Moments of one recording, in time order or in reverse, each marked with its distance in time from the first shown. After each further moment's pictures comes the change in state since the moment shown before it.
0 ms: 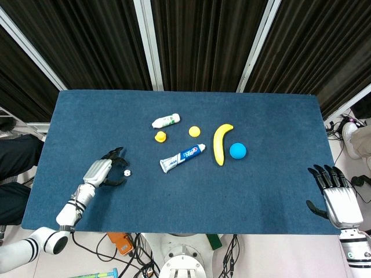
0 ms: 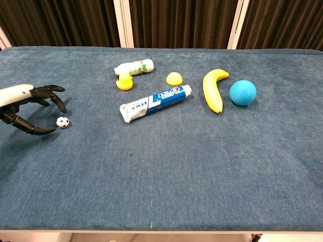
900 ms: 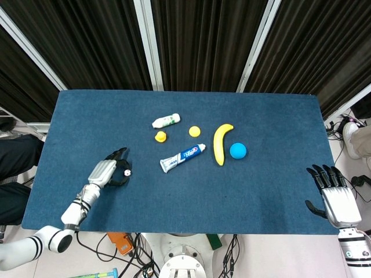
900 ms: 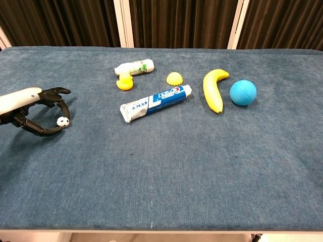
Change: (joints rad) left arm -0.029 -0.016 0.003 -0.019 -0.043 -0.053 0.052; right arm 0.005 -0.005 0.000 -0.002 0.008 -0.011 -0.014
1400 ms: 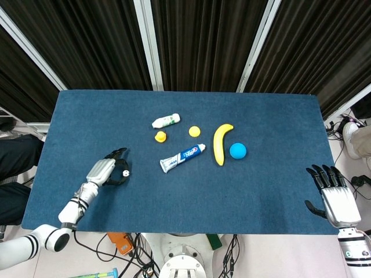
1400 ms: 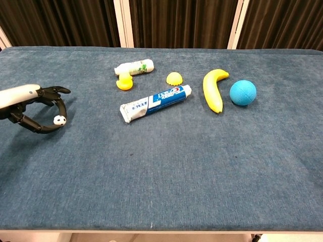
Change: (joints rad) left arm -0.008 0.062 -0.009 -0.066 -0.009 -0.006 0.010; right arm 0.002 0.000 0.000 -0.001 0.000 -0.003 0.003
